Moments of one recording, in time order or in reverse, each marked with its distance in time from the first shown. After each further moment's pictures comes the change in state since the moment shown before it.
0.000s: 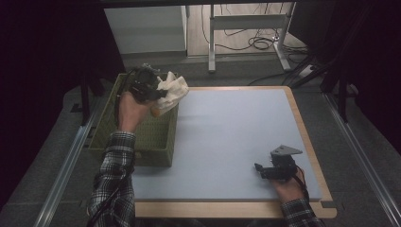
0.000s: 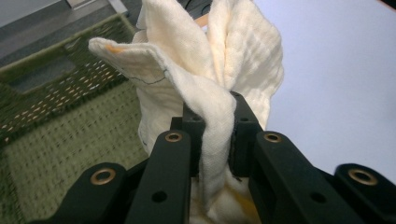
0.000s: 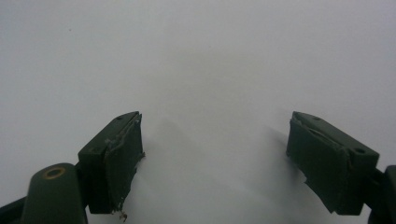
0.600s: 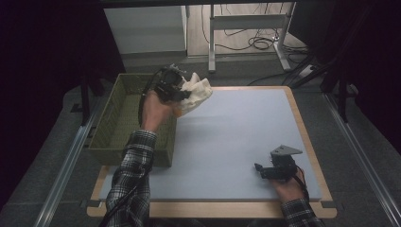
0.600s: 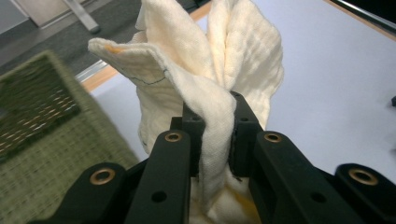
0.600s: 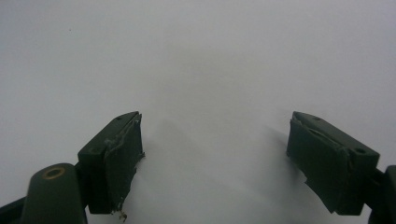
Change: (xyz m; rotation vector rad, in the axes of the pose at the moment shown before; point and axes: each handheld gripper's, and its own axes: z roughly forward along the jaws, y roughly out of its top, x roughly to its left) left arm -0.055 0.028 0.038 -0.006 -0.082 0.092; right arm 0.000 0.000 0.000 0.001 0.002 0.002
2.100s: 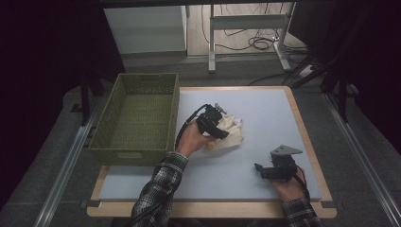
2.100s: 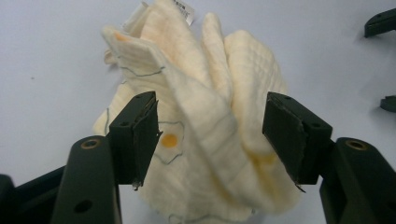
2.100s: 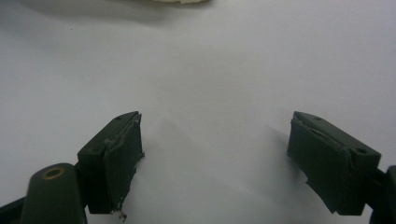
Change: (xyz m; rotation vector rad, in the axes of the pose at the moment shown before) left arm -0.084 -0.037 0.118 0.132 -0.182 0.137; right arm 0.000 0.000 0.000 0.003 0.004 -0.002
